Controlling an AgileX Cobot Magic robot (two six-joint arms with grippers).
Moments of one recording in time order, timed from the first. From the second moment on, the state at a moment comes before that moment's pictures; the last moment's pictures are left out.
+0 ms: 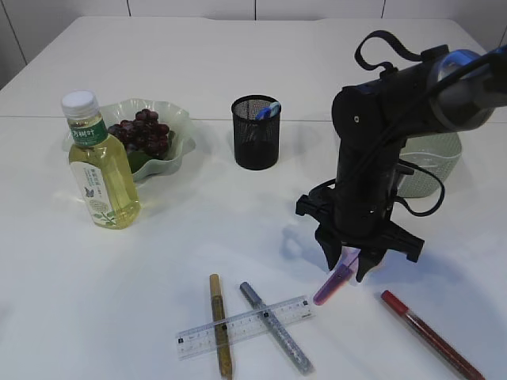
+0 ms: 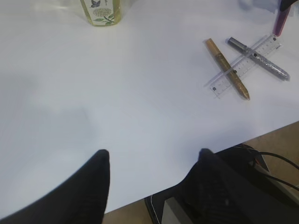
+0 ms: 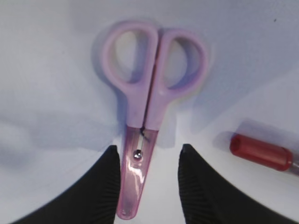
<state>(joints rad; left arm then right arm) -0.40 0.88 -1.02 -0.05 1.24 -0.07 0.45 2.05 -1.36 0.02 0.99 1.03</state>
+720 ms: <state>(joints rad) -0.40 0.88 -1.02 -0.04 1.24 -0.07 0.45 2.08 -1.37 0.01 1.00 1.03</state>
